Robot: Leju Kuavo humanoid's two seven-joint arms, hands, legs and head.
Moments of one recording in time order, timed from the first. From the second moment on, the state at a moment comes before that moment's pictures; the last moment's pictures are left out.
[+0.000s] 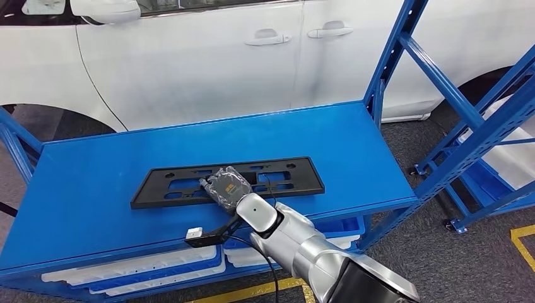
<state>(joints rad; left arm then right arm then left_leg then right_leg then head) -0.04 0.04 0.05 -0.19 0.28 -0.04 -0.26 -0.84 0.36 0.94 -0.39 1.27 -0.42 0.00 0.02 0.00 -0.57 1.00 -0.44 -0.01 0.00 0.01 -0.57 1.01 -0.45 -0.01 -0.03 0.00</state>
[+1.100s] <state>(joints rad) -0.03 0.00 0.11 -0.19 0.30 -0.04 -0.33 -0.35 -0.04 0.40 -1.88 -0.52 0.45 -0.50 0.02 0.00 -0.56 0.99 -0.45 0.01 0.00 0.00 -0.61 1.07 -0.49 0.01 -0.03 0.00</state>
